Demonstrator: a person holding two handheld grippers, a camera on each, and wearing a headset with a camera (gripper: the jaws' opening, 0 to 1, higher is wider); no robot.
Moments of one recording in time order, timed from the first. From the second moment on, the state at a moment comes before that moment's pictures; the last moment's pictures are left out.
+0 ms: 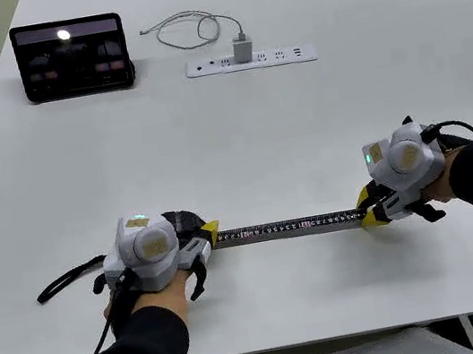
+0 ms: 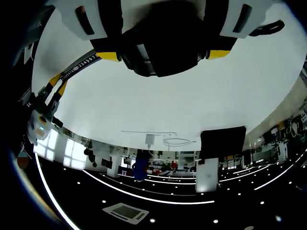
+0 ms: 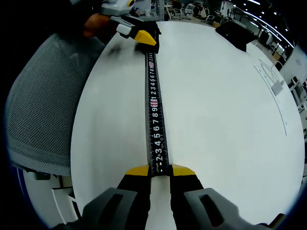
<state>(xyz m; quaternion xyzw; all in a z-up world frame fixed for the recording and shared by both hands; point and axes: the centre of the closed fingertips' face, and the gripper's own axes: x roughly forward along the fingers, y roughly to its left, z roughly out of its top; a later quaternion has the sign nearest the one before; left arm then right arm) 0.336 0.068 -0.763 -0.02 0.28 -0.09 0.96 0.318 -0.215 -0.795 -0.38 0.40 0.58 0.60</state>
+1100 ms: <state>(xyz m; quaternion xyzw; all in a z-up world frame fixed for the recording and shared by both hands) 0.328 0.071 -0.765 -0.02 0.30 -0.06 0.95 0.318 -0.213 -0.796 -0.38 0.39 0.58 0.61</state>
